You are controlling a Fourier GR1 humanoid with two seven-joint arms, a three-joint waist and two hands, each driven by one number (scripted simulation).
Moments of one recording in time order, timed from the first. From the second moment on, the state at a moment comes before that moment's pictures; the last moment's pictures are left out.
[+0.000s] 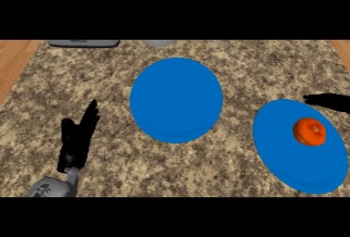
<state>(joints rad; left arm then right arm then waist) -0.11 0.36 -0.31 -1.40 0.23 0.39 0.17 -0.48 -0.95 0.38 -0.90 0.45 0.35 -0.86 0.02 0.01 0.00</state>
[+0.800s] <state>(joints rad) -0.09 0.32 -0.26 -1.41 0.18 0.36 0.17 -0.59 -0.81 0.44 -0.69 0.61 0.30 -0.90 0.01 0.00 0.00</state>
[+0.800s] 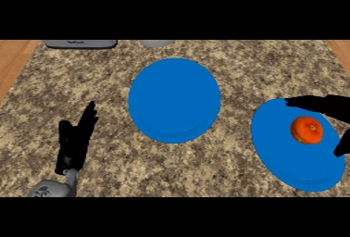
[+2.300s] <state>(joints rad) -0.03 0.28 -0.21 -1.48 0.10 0.31 0.22 -0.71 -0.42 0.30 -0.56 0.70 0.04 -0.70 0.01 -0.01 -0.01</state>
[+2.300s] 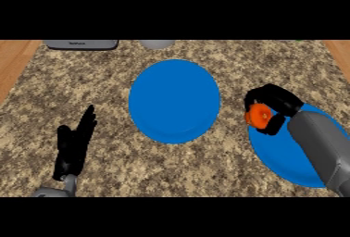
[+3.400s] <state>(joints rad) -0.10 0.25 -0.20 -1.41 0.09 0.29 0.22 -1.06 0.00 0.65 -0.94 0.78 -0.48 0.80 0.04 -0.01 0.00</state>
